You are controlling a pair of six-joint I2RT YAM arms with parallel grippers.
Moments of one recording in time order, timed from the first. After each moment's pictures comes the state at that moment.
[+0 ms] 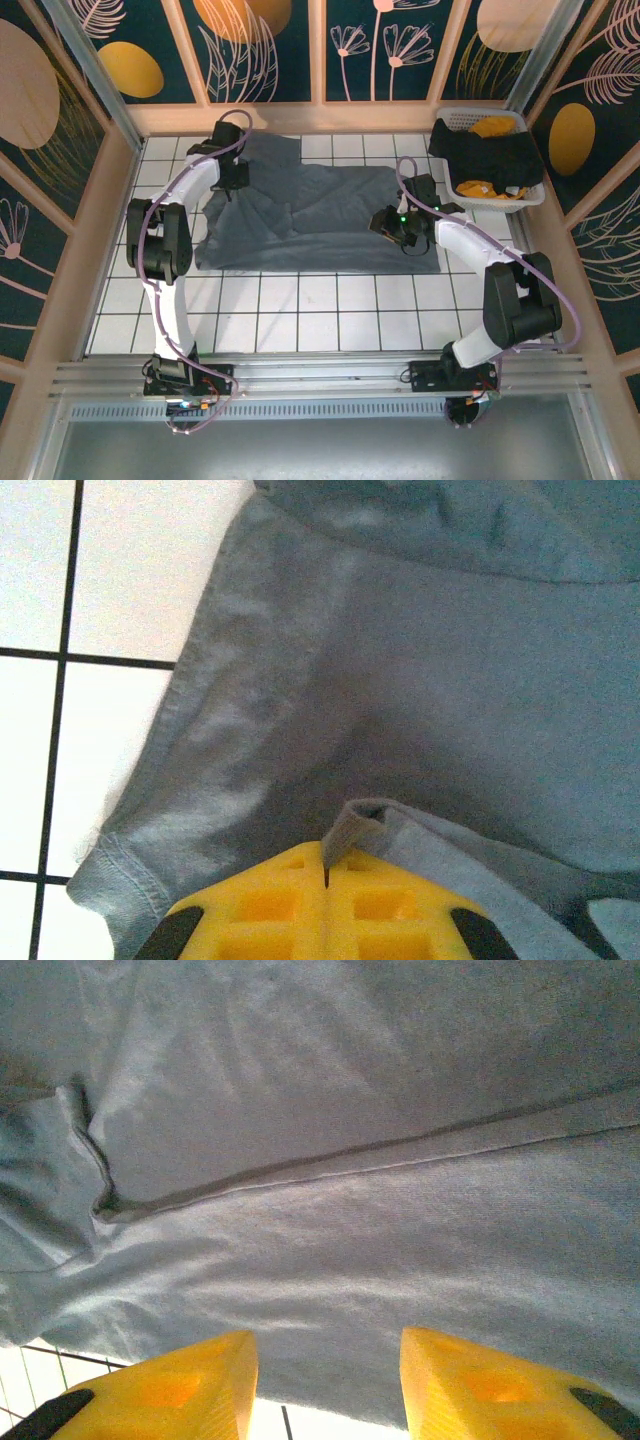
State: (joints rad) left arm -0.18 2.09 1.75 -0.73 -0.12 -0.27; right arm 0.31 1.53 0.98 -0.46 -0.34 0.65
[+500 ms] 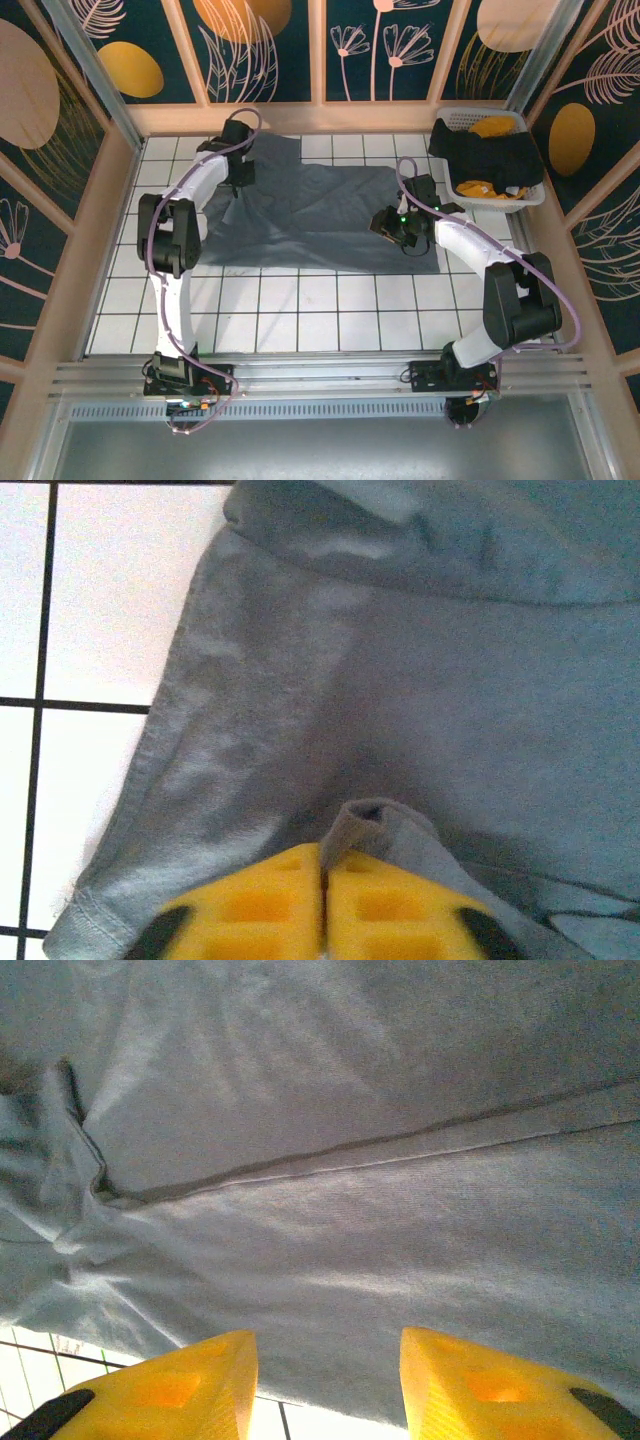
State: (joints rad) left arm -0.21 2.19 1.84 -0.74 -0.18 -0.25; right arm 0.31 1.53 0.98 -0.47 -0.34 0.65
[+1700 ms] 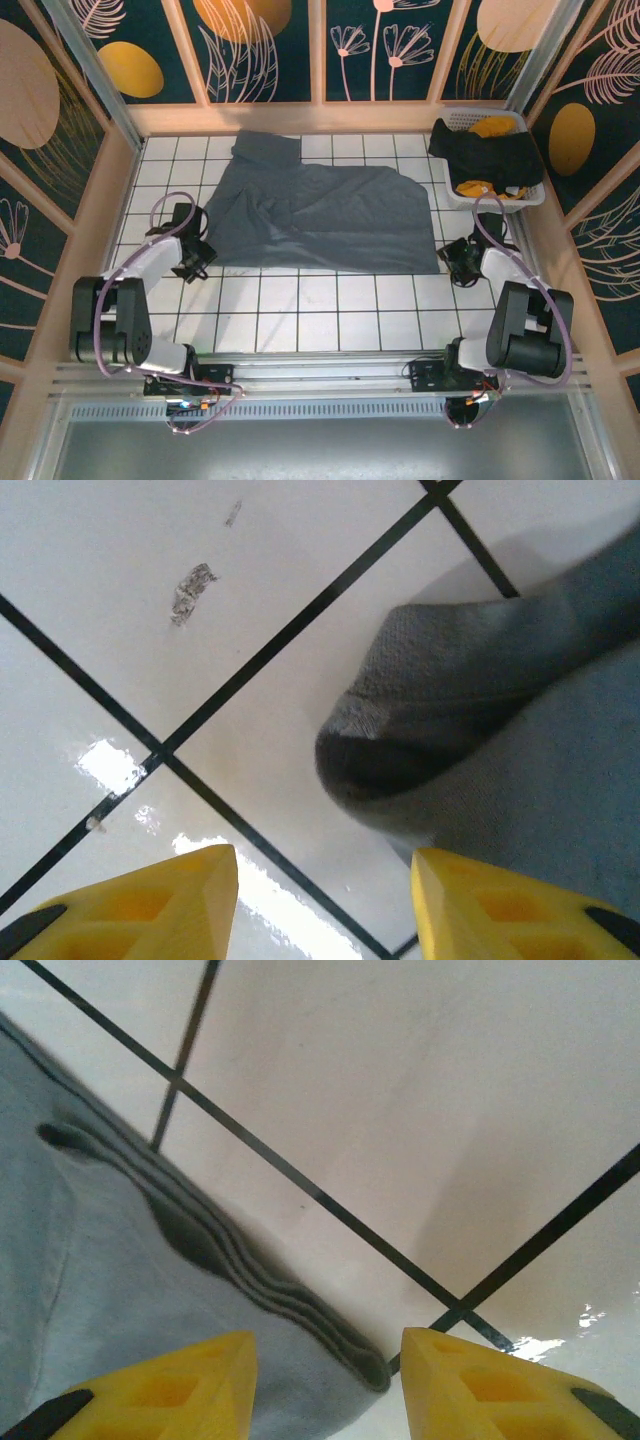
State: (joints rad) left arm -0.05 1.47 0.79 -0.64 -0.11 -0.90; right arm -0.19 1.36 0.64 -0.45 -0.26 0.84
